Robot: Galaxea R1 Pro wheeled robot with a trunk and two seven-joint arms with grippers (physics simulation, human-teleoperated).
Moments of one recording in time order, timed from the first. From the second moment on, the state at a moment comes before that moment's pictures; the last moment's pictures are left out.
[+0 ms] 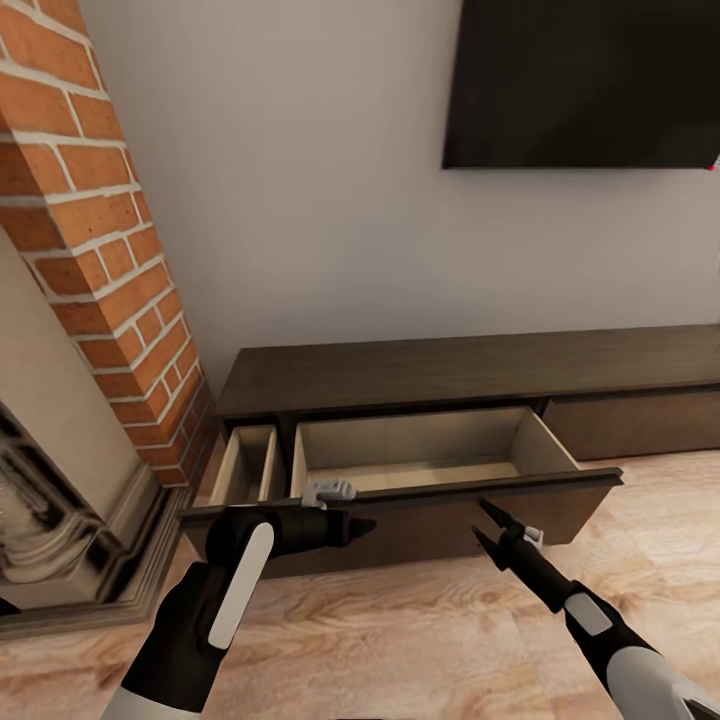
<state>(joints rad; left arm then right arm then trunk) -0.46 -0.11 -0.22 -1.45 0.34 1.04 -0.17 -0.67 -0.16 -0.51 -0.25 -0.60 0.53 1.00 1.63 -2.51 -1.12</state>
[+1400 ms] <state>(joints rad) -0.46 -0.11 -0.28 -1.42 0.34 1.04 -0.16 -0.67 -0.17 -0.36 -0.25 -0.27 0.64 1.02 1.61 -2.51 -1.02</state>
